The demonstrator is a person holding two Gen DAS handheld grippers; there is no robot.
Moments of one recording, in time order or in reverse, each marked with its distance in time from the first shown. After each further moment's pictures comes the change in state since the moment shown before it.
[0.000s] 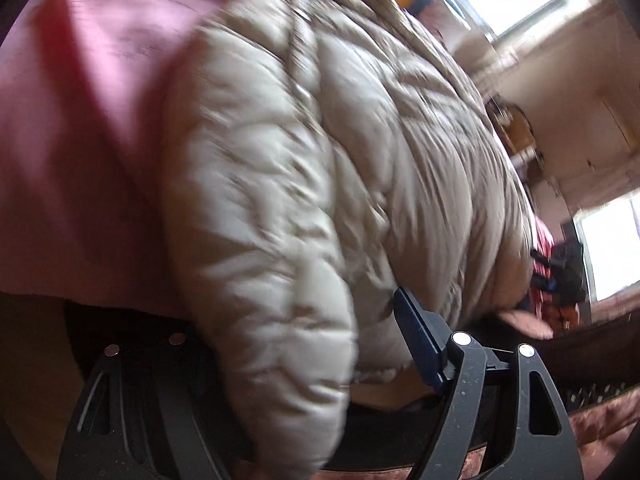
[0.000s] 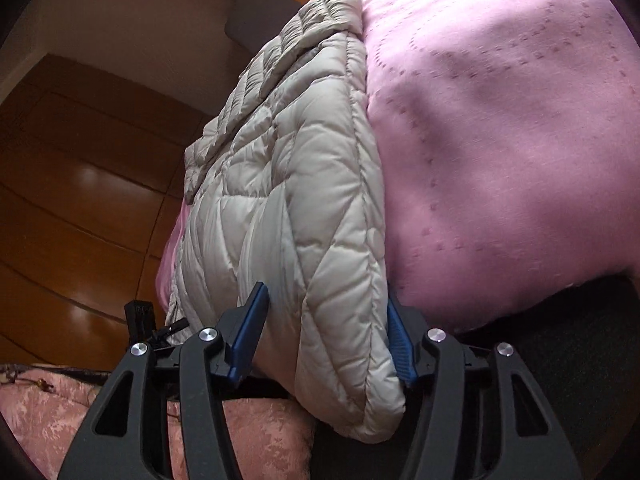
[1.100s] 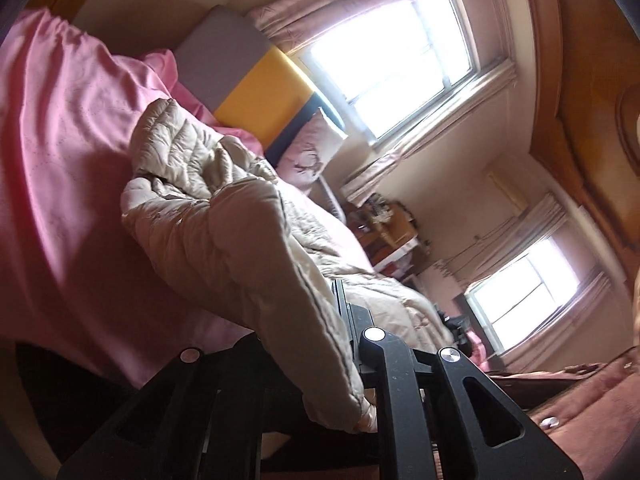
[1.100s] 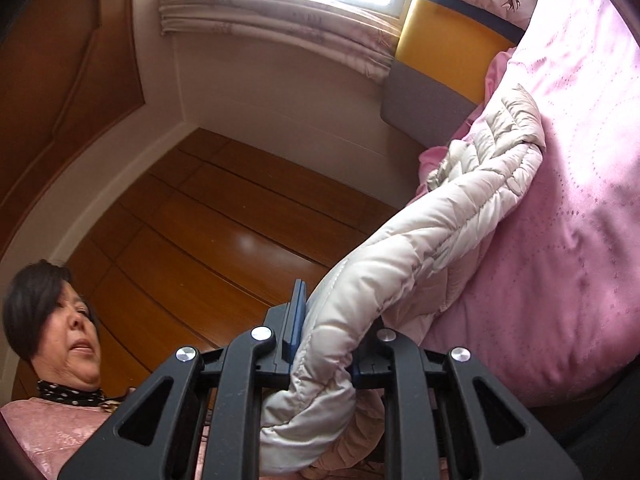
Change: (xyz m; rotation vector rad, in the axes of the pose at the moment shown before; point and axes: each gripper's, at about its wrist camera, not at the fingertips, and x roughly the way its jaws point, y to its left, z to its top) left arm -0.154 -0.087 0.018 -0.019 -0.440 -0.438; right arm -0.103 0.062 -0.028 0.017 -0.405 0.657
